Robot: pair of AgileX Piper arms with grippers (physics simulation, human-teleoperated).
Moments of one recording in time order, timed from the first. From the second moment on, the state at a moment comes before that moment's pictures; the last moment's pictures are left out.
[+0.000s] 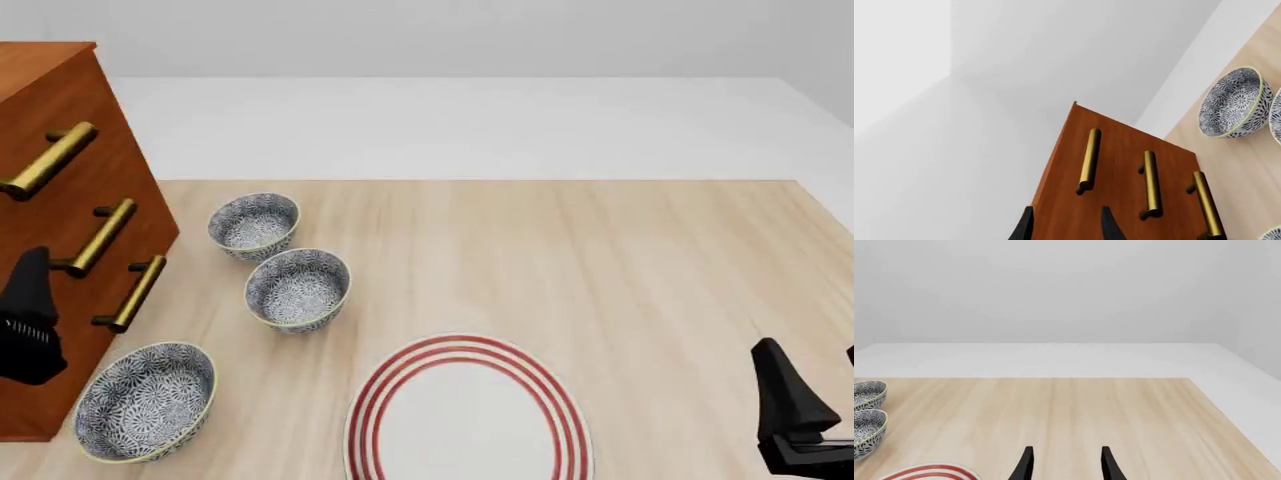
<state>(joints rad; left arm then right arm) 0.17 0.60 -0.20 -0.47 1.21 0.00 0.01 0.00 0.00 0.00</state>
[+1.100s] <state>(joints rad) 0.20 0.84 -0.21 -0.69 1.41 0.00 0.01 0.00 0.00 0.00</state>
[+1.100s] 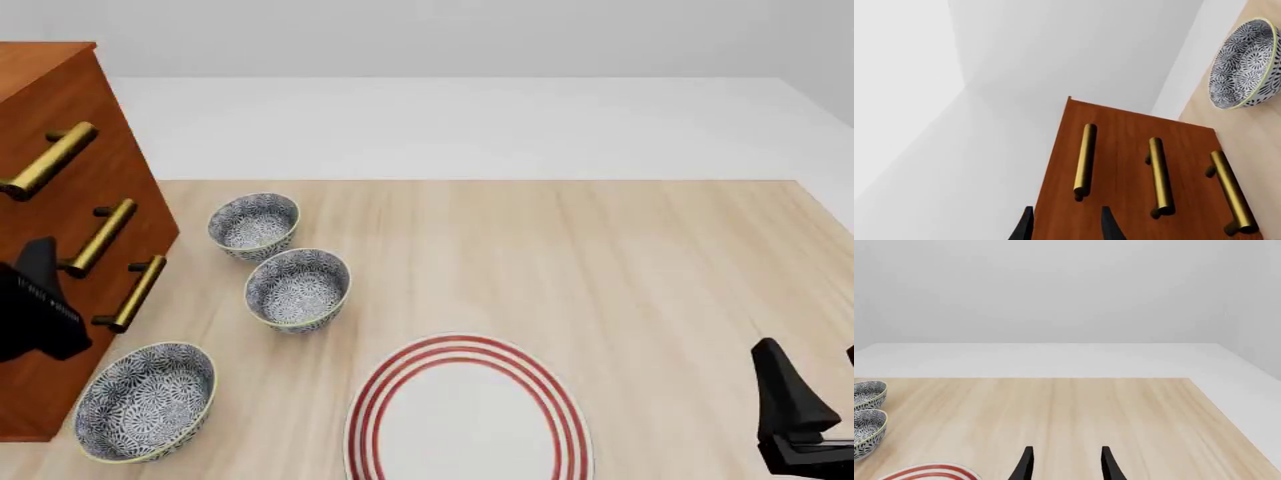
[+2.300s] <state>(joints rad) 0.27 1.11 -0.29 -0.85 1.50 0.00 0.01 0.00 0.00 0.00</state>
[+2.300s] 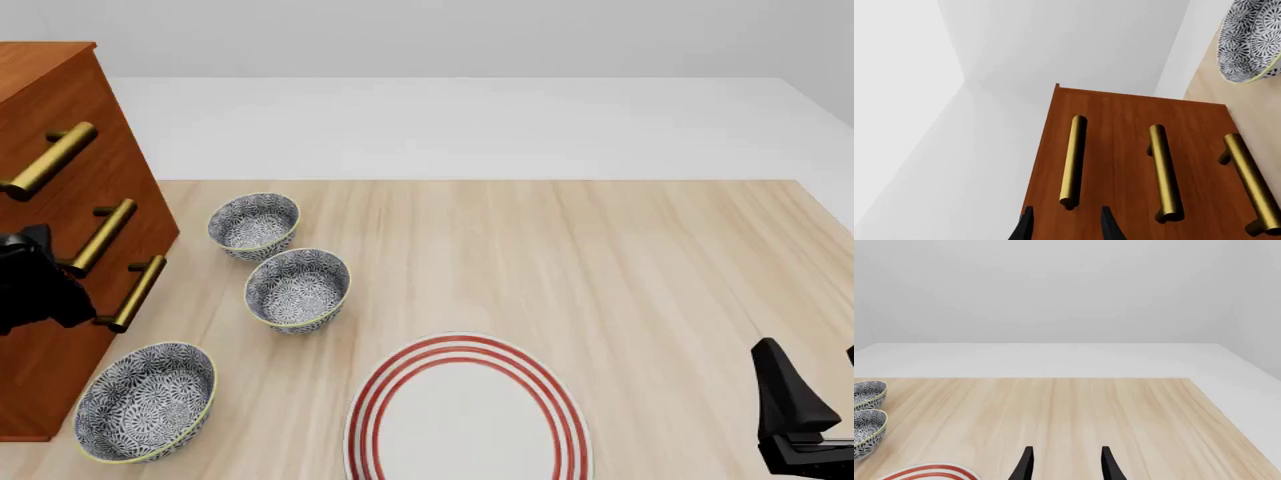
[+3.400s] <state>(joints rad) 0.32 1.27 -0.38 -0.91 1.51 0.00 0.01 0.00 0.00 0.00</state>
